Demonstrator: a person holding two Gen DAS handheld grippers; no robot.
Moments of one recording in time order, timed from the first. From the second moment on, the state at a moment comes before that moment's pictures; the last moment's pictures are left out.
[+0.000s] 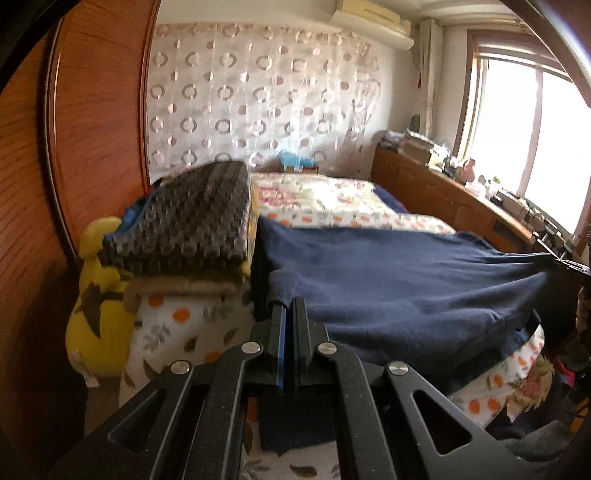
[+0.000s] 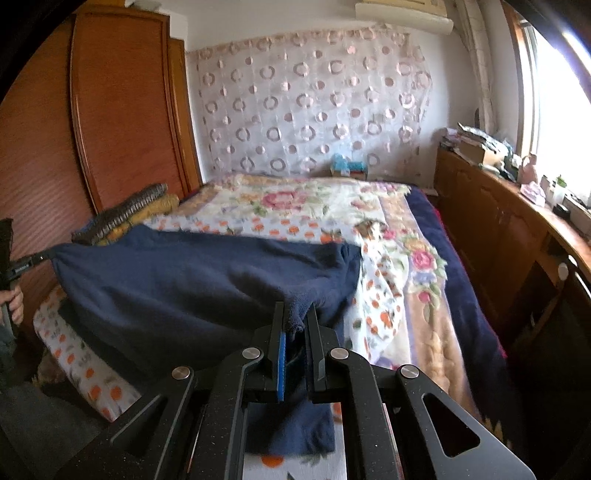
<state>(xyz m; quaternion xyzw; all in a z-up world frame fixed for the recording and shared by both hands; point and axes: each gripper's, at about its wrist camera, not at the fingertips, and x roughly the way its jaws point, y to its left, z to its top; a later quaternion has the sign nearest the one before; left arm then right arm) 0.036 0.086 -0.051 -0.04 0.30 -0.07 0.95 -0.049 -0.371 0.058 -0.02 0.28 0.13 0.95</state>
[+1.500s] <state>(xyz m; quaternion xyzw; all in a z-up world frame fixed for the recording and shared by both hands) 0.022 0.094 -0.108 -0.04 0.37 -0.01 0.93 0.020 -0.208 -0.032 -0.10 0.34 0.20 0.91</state>
